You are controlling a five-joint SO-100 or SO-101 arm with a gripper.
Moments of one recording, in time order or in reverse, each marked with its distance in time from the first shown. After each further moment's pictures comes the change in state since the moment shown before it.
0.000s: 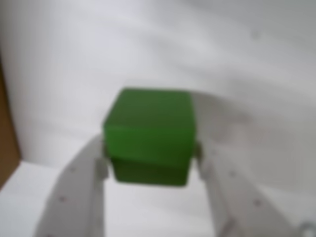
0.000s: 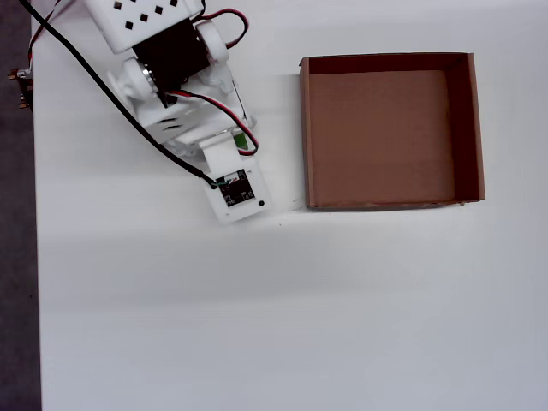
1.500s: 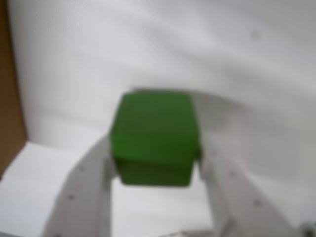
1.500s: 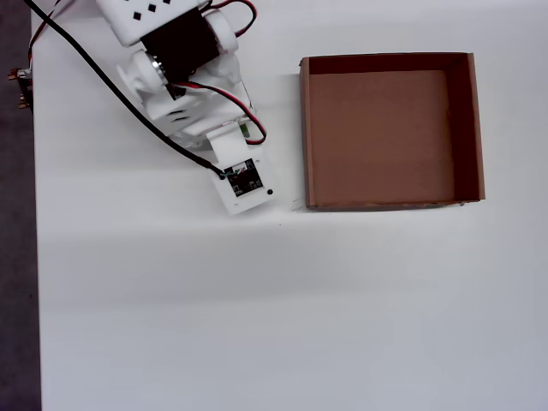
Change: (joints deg) arm -2.1 1.6 -1.1 4.7 0.0
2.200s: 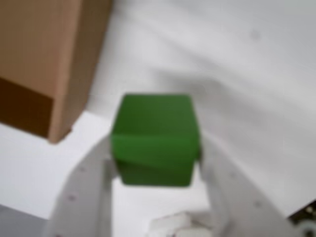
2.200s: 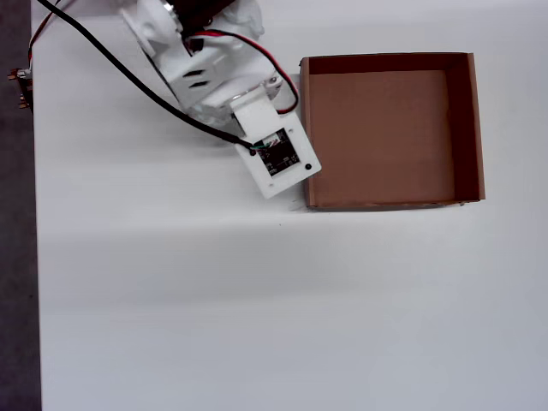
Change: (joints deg) arm -6.7 6.5 -9.4 11.2 0.0
